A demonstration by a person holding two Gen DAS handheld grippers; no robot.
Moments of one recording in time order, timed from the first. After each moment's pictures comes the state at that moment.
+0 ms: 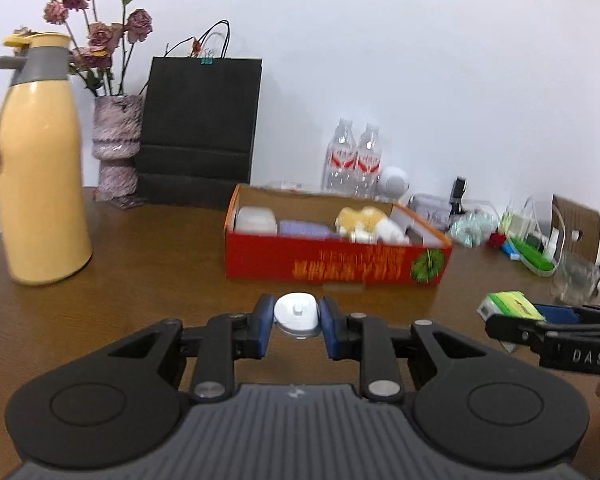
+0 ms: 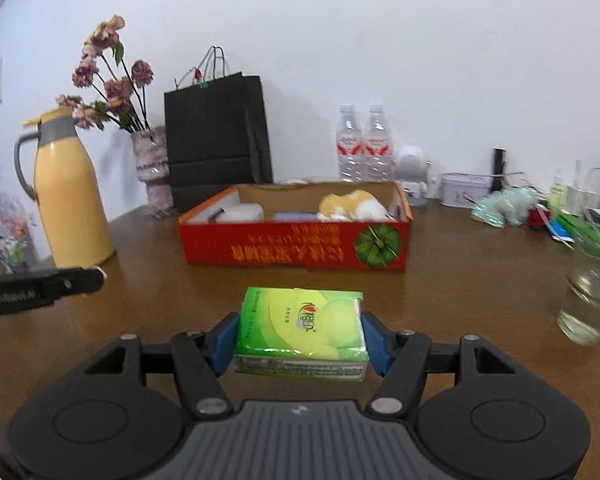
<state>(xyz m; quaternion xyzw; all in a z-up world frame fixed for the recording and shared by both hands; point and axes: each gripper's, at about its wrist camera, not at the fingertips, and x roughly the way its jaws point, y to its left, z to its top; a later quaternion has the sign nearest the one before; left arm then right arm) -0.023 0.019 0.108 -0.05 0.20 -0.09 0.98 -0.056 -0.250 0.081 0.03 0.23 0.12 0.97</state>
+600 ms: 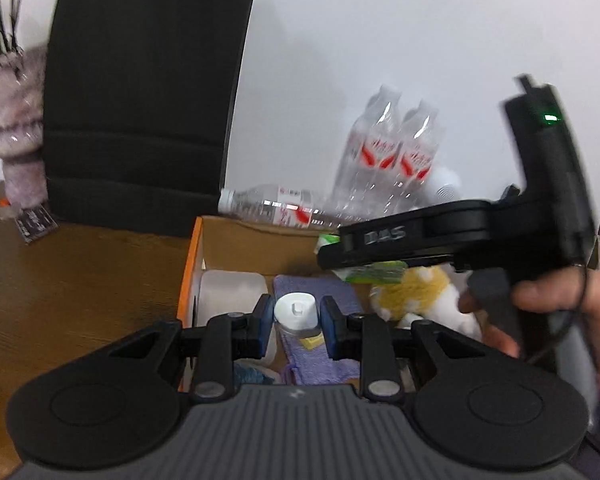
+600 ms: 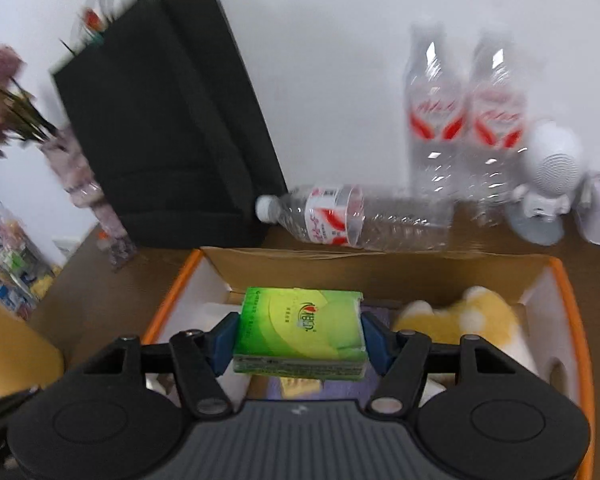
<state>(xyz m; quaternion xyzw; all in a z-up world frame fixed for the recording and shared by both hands) 0.281 0.033 0.119 -0.07 0.32 -0.12 0.94 0.354 -0.161 0.113 0.06 0.41 0.15 0.90</state>
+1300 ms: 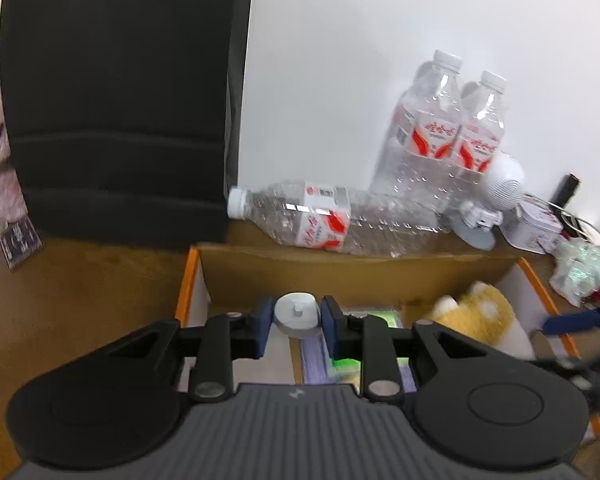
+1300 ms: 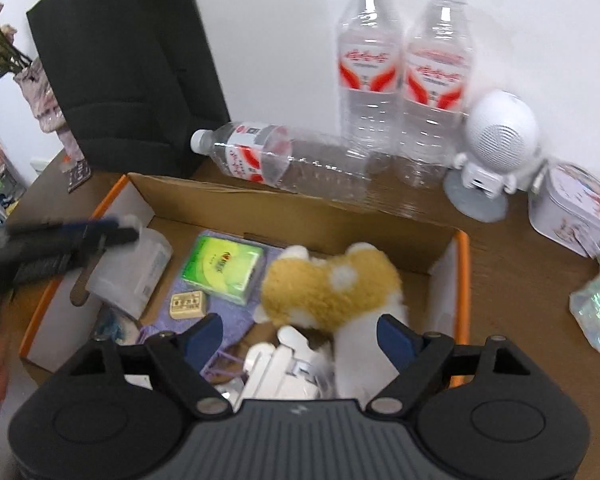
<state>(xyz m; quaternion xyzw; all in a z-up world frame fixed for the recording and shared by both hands) 0.373 0.009 0.106 -0.03 0.38 -0.08 0.92 0.350 -0.240 0.111 -0.01 0.48 0.15 0.86</state>
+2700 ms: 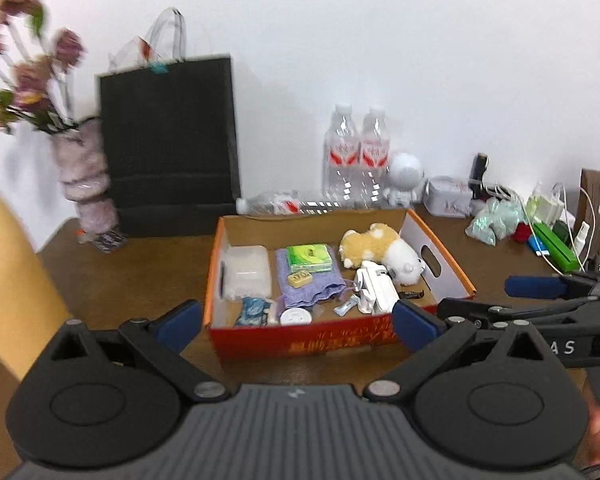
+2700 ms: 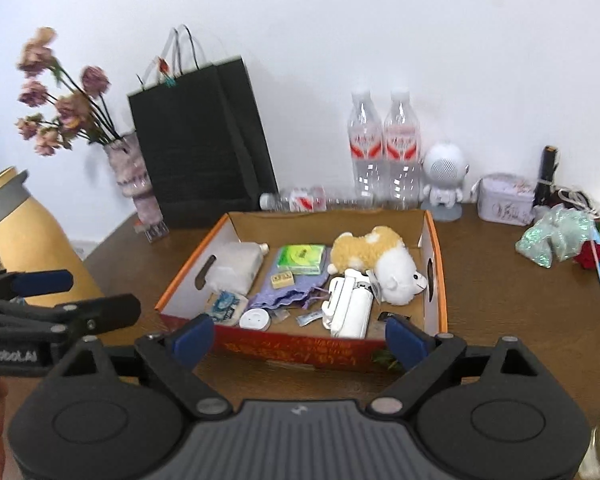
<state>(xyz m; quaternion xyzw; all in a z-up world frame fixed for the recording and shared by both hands) 0.076 -0.030 0.205 0.02 0.28 -0.06 0.96 0.103 -0.237 0.171 0.06 0.32 0.13 0.94</state>
